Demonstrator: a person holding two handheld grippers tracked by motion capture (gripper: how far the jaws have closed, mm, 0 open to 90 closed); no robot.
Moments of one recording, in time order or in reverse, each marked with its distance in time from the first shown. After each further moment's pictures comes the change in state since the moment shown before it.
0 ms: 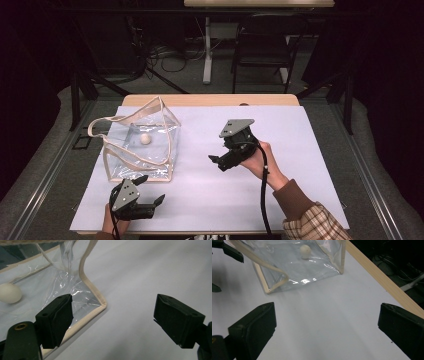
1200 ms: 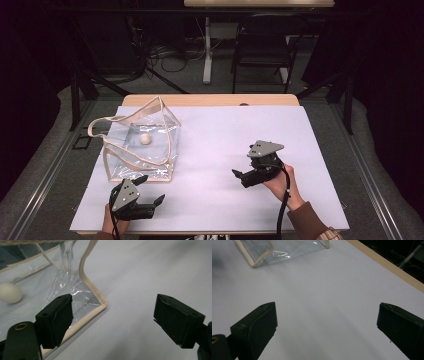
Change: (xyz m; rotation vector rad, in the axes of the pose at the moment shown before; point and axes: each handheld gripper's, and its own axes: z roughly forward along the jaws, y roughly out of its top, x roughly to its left) left arm 0.000 0.000 0.000 0.000 0.000 0.003; right arm 0.003 -0.085 -0.024 -0.018 -0.094 0.100
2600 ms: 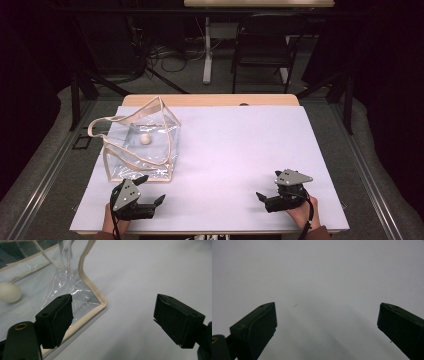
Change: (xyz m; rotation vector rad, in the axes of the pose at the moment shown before) left arm 0.000 0.000 0.002 0.009 -0.001 0.005; right arm 0.006 -0.102 -0.032 0.024 -0.074 0.134
